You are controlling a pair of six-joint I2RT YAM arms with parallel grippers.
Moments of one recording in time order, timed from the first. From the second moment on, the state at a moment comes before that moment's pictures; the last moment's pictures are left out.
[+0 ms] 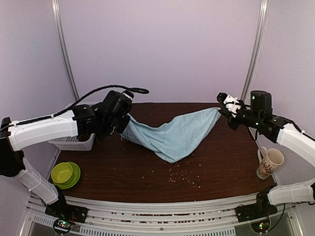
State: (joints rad) left arm -0.93 1.48 1.26 -0.49 -0.83 -0.01; right arm 0.34 1.09 0.88 -0.14 -0.19 -0.65
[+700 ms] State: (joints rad) left arm -0.95 1.39 1.28 -0.66 -0.78 -0.08; right arm 0.33 0.60 0.88 -0.29 0.06 -0.49
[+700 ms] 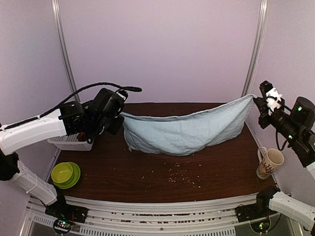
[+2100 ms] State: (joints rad) left arm -0.97 1.93 1.30 -0.37 -0.25 -0.12; right arm 0.32 1.00 0.73 -0.17 0.53 -0.50
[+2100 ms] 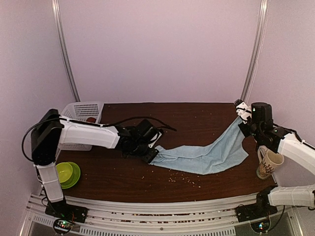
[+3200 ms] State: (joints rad) left arm -0.81 1.73 0.89 0.32 -0.37 0.58; right arm 0.33 1.02 0.73 -0.22 0.39 -0.46
